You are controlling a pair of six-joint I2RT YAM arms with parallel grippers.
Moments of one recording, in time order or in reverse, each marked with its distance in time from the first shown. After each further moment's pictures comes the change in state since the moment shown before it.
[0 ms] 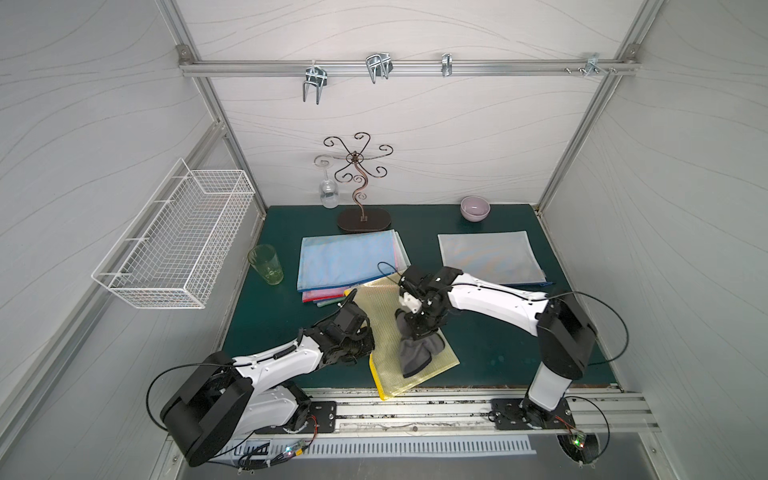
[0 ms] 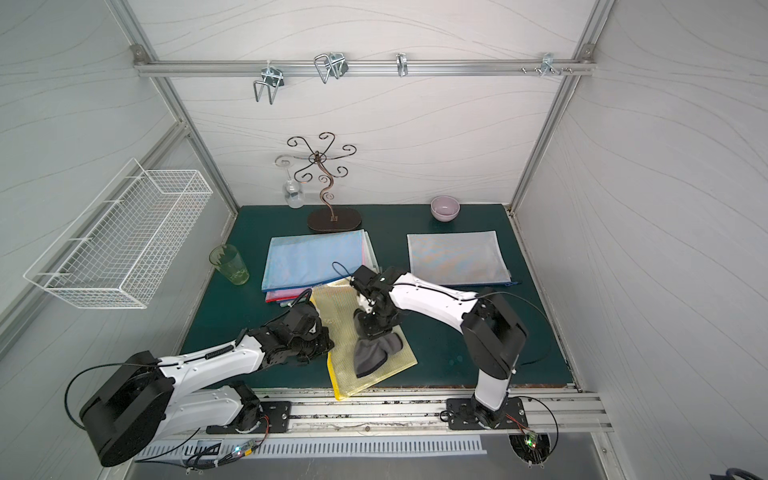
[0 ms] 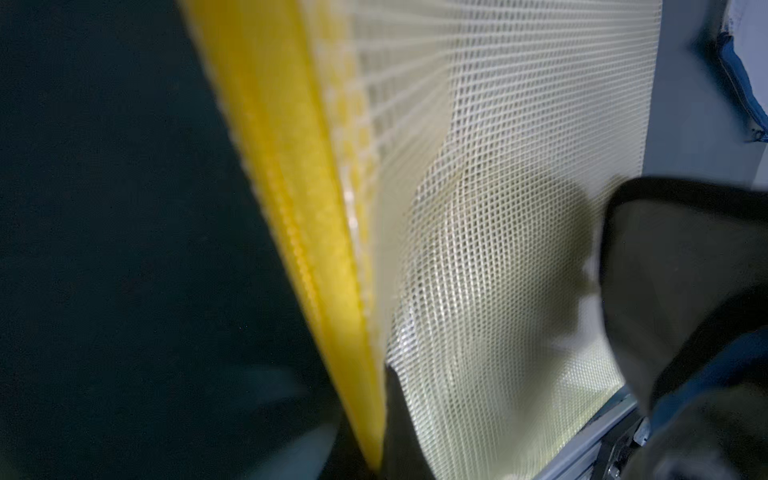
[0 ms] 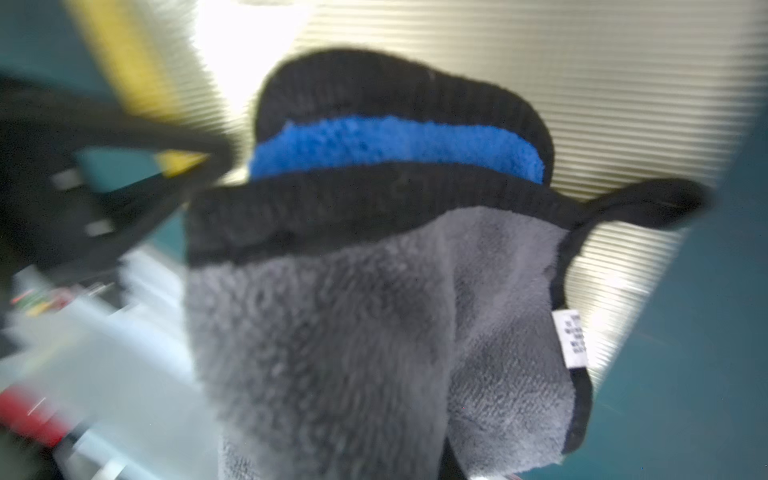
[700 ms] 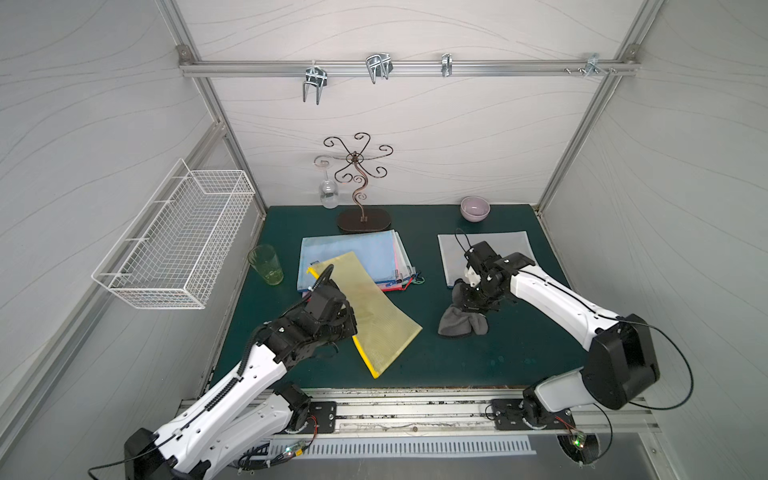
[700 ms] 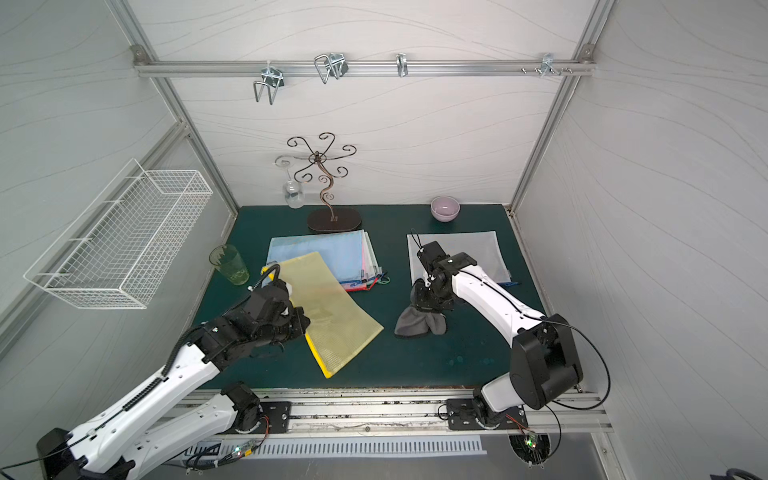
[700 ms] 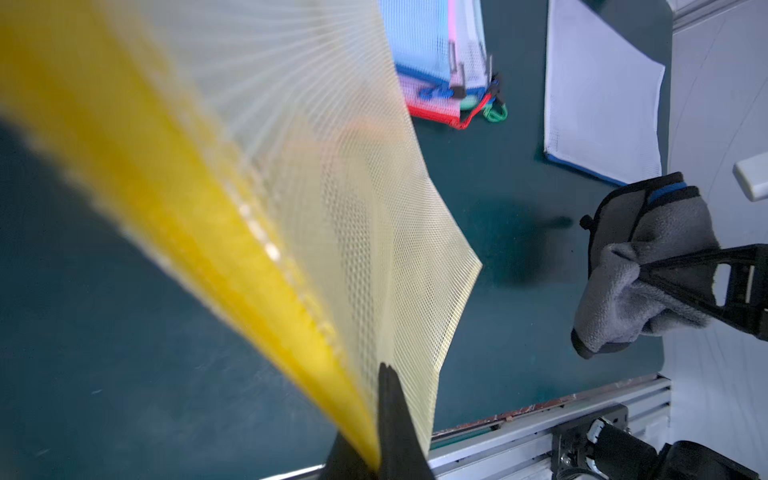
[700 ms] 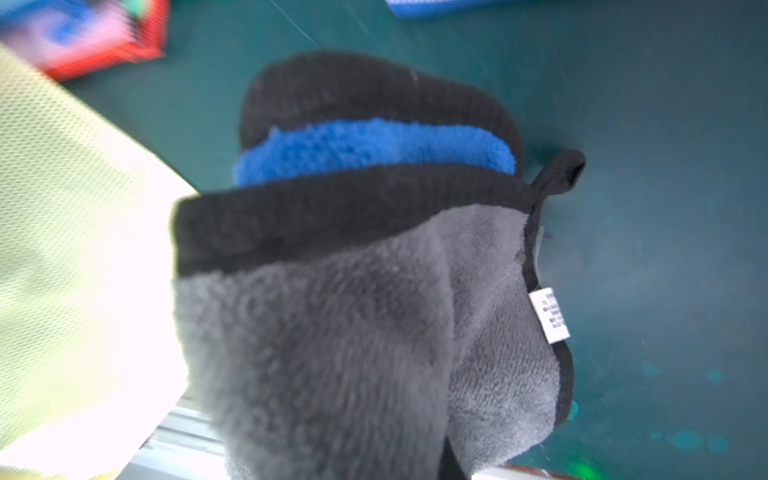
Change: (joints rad) left arm 0.051 -0.366 0.413 -0.659 -0.215 0.147; right arm -0.461 -0.332 -0.180 -0.062 0.165 0.055
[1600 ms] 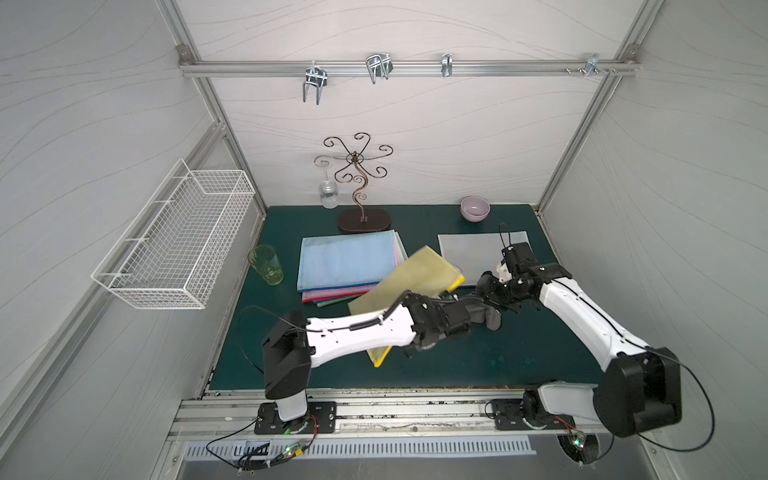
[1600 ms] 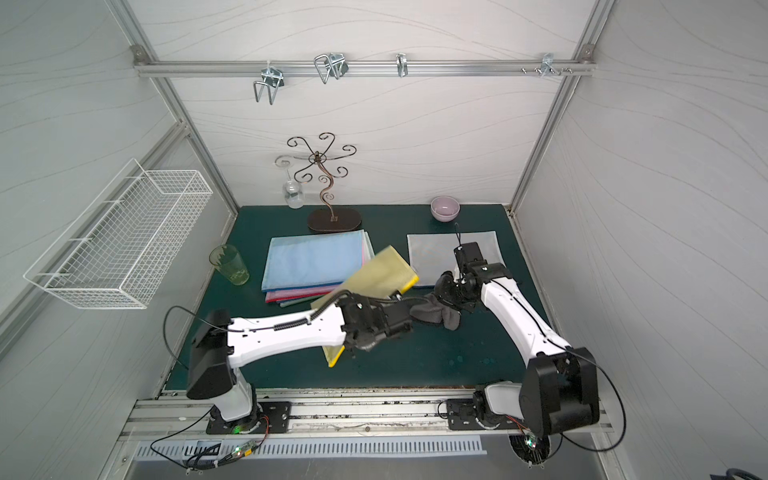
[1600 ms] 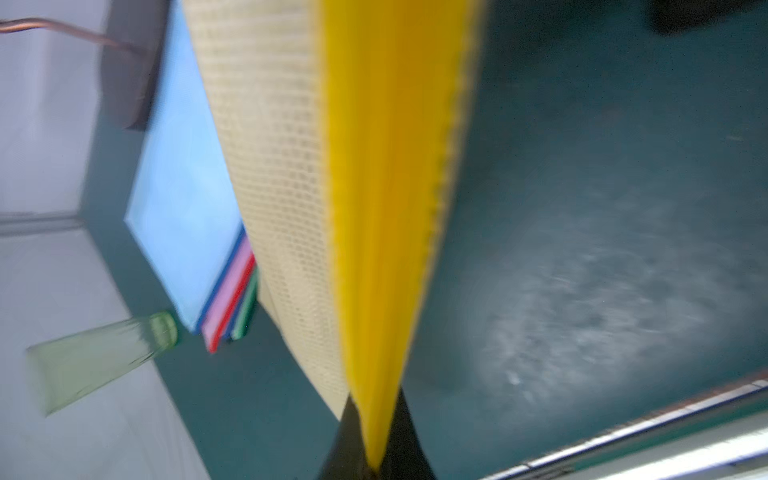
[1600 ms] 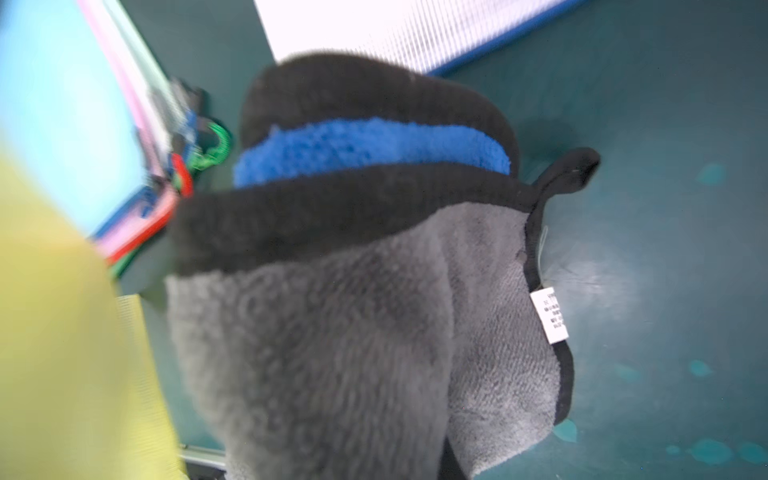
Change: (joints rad) left arm -0.634 0.964 0.678 -0.268 -0.480 0.503; right arm -0.259 -0.191 -0.143 0.112 -0.048 0.087
